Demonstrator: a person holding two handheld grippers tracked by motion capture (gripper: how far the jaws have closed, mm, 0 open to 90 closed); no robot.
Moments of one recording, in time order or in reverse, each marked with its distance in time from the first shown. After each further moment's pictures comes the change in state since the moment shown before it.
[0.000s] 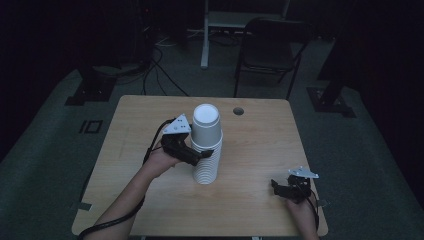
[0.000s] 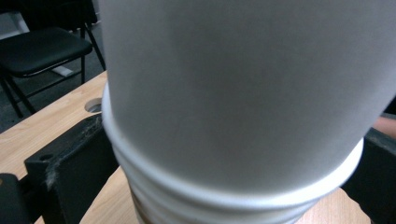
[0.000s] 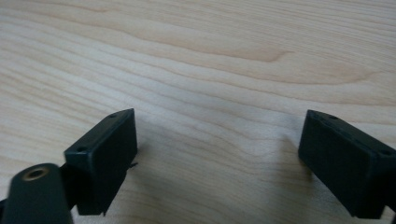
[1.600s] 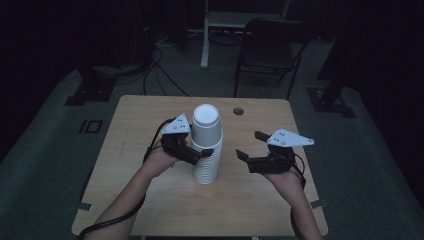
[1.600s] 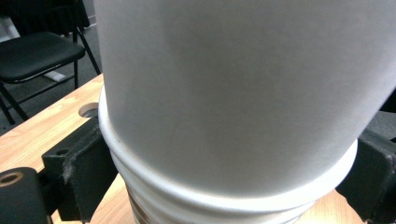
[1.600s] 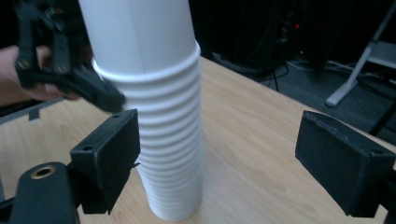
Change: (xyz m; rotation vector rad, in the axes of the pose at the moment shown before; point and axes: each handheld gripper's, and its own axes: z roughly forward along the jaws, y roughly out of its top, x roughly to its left) left arm 0.002 0.000 -0.001 -0.004 -0.021 0.014; right arm 0.112 0.166 -0.121 -0.374 0.422 -0.286
